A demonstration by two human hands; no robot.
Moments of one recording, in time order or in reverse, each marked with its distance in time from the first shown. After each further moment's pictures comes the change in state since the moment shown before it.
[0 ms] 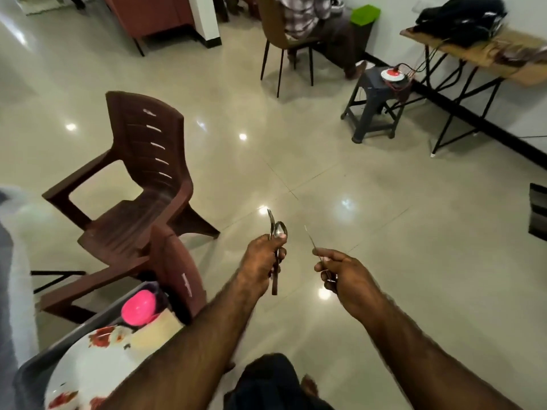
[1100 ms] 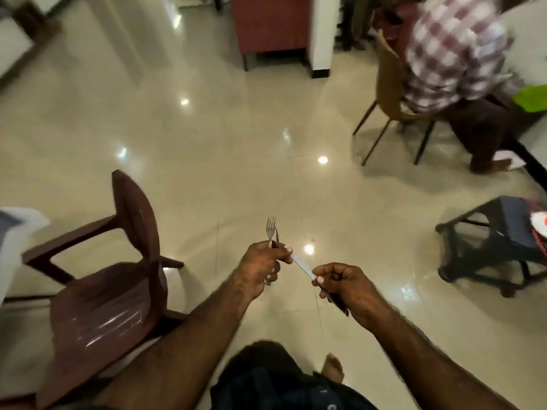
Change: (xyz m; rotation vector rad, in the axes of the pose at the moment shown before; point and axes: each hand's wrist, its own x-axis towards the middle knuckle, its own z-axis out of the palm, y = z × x) left_hand 0.548 0.417 0.045 -0.275 0.206 0.015; right_hand 0.640 -0.459 0.074 -0.400 -0.547 0.009
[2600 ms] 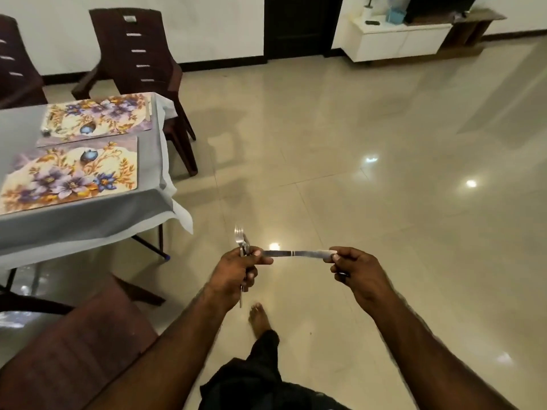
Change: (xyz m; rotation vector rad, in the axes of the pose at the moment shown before) left_hand 0.395 0.428 -0.726 -0.867 1.109 0.316; right_hand 0.905 -0.491 0.755 -0.635 -0.908 0.057
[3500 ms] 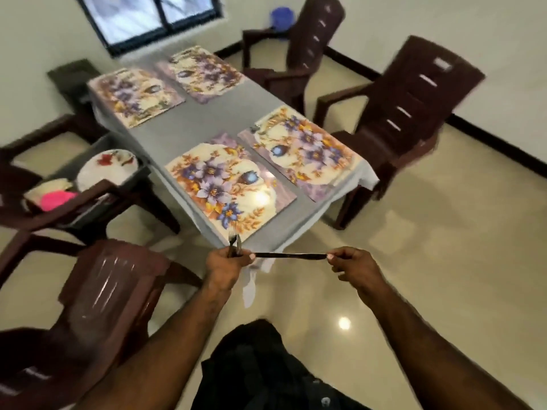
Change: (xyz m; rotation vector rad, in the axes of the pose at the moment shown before) left_hand 0.282 0.225 -0.219 -0.443 1.292 0.059; right_hand 0.522 -0.249 0.468 -0.857 -0.942 -0.047
